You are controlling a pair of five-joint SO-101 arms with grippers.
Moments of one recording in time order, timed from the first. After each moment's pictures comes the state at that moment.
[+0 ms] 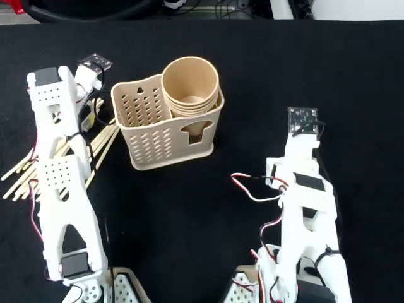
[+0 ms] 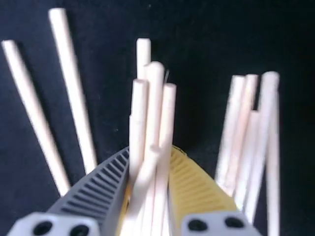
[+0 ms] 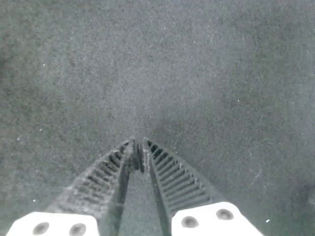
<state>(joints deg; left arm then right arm) -20.7 72.3 -81.9 100.9 -48.7 14.4 -33.2 68.9 31.6 10.1</state>
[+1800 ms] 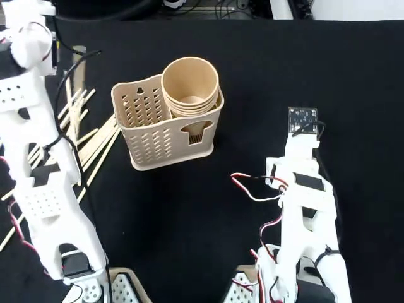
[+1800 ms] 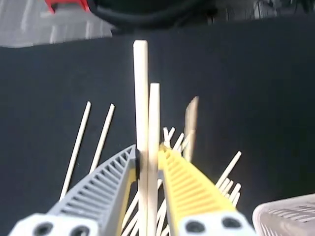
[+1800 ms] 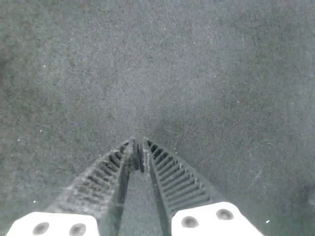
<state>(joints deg) -19.3 30.7 -81.8 100.7 -16.1 14.4 -33.2 68.9 31.4 10.1</state>
